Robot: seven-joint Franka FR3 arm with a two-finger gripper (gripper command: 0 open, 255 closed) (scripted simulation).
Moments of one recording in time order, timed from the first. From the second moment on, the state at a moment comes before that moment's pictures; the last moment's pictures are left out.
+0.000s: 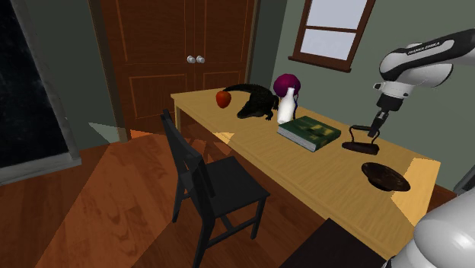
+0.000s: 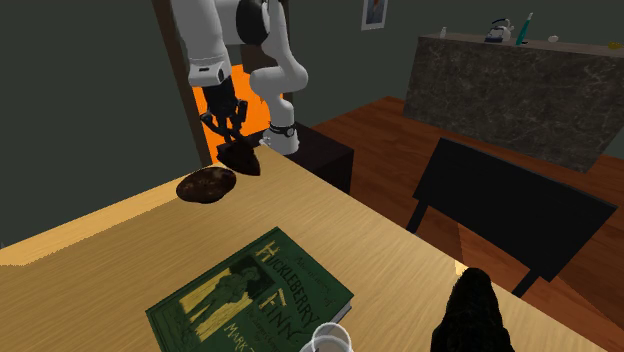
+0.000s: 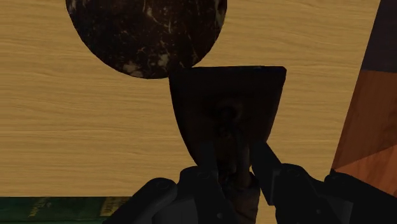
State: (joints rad) arm -0.31 -0.21 -0.59 -2.17 -0.06 1.94 -0.98
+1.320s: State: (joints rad) arm -0.43 -0.16 -0.80 -2.12 -0.08 1.94 -1.31
